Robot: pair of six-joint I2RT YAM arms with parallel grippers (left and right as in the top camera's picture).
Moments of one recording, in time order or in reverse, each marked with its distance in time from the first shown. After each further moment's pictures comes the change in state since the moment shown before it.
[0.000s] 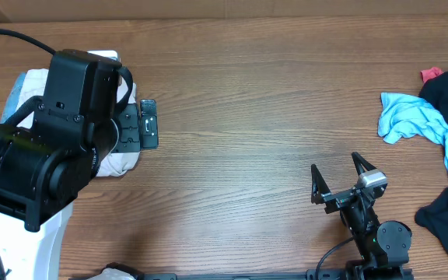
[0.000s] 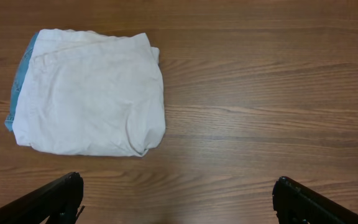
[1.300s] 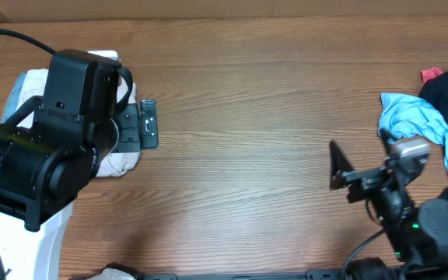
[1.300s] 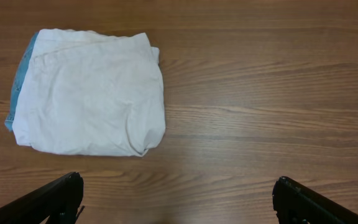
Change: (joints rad) left arm 0.000 0.000 0.000 0.000 0.000 0.000; right arm 0.069 0.375 0.620 -0.377 0.089 0.009
